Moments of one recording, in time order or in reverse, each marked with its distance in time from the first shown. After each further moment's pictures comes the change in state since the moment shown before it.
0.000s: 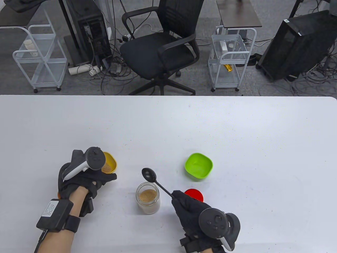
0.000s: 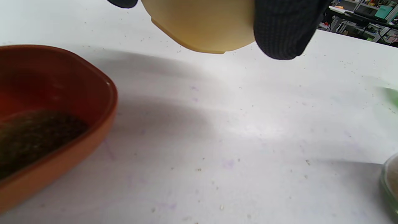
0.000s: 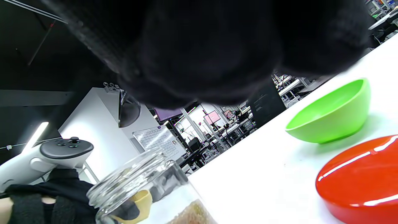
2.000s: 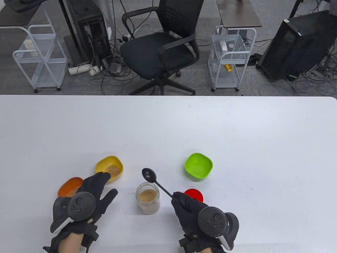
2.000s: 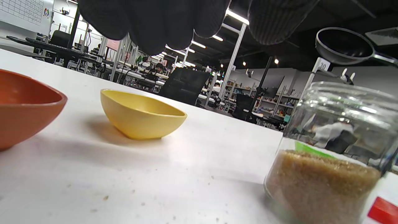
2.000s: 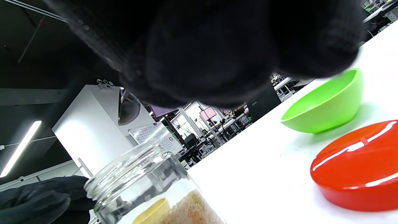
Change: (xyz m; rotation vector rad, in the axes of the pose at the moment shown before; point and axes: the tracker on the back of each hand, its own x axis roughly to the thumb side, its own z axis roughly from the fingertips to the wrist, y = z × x) left_hand 0.003 -0.047 0.115 0.553 -0.272 0.144; right_hand -0.002 0.005 -0.001 0.020 0.028 -0.010
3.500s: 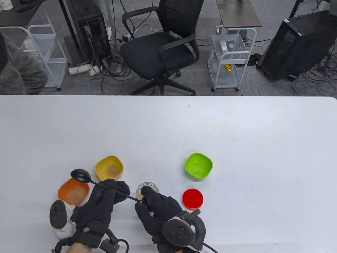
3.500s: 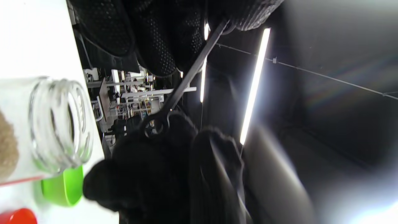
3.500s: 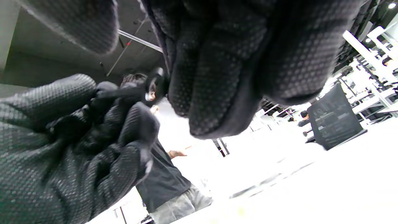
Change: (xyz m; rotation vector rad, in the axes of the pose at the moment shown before) left_hand 0.013 -0.015 0.014 0.136 -0.193 1.186; right_hand 0.070 0.040 -0.001 -0.098 -0.291 -0.002
